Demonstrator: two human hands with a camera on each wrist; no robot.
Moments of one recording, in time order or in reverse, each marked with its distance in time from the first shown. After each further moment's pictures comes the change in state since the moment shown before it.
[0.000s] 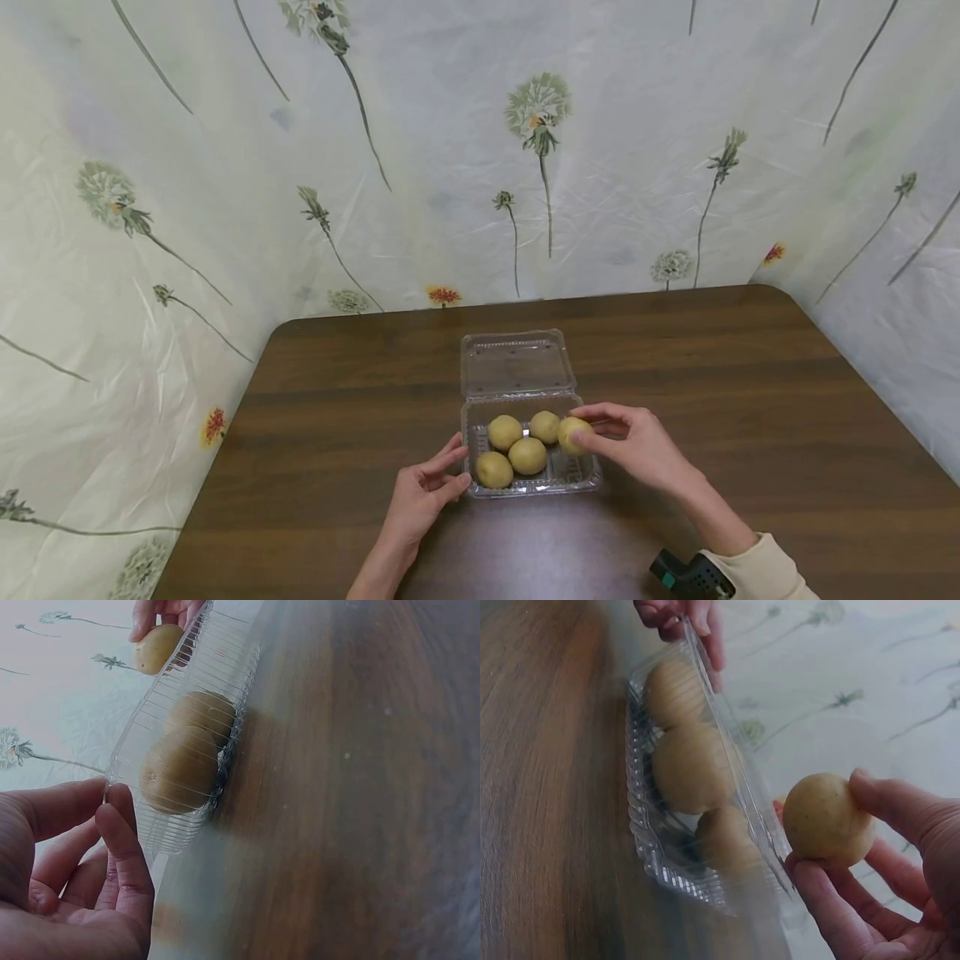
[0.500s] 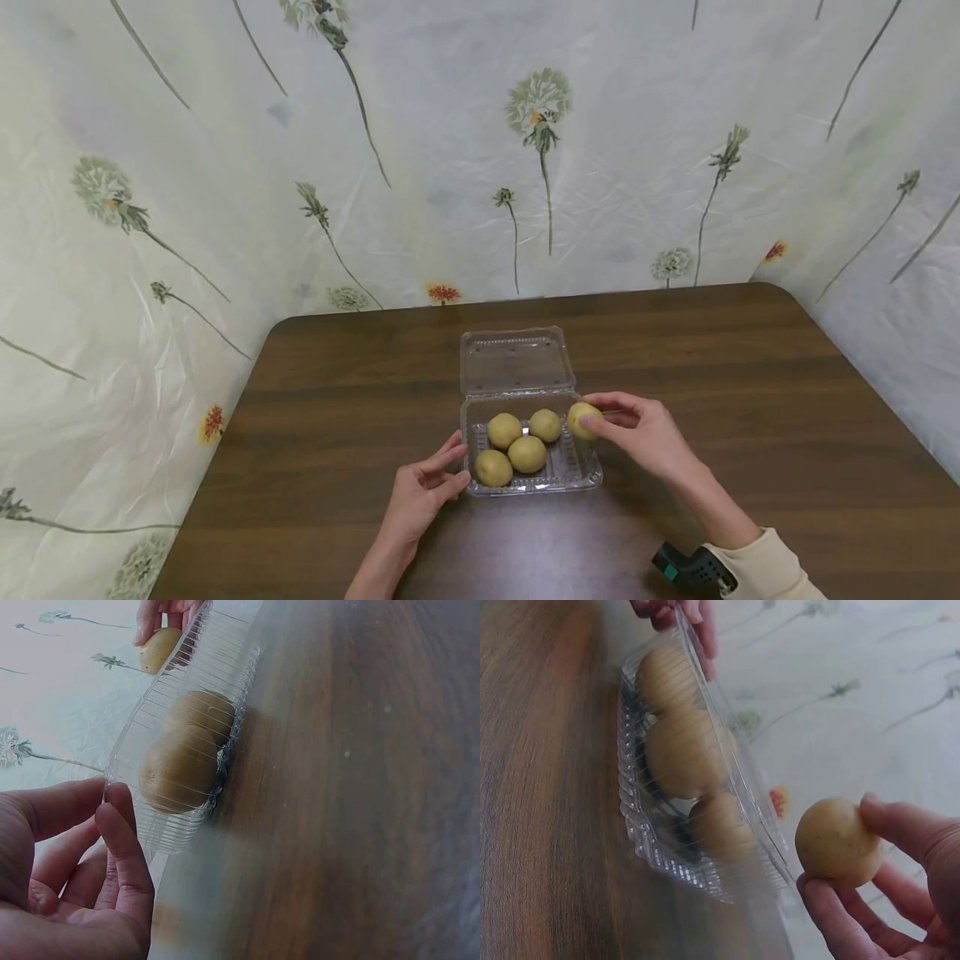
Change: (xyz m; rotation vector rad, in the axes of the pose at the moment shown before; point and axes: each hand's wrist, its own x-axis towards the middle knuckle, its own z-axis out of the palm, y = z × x) left_hand 0.001 0.001 0.000 -0.010 0.003 -0.027; right_hand 0.002 -0.002 -0.008 0.020 0.085 0.079
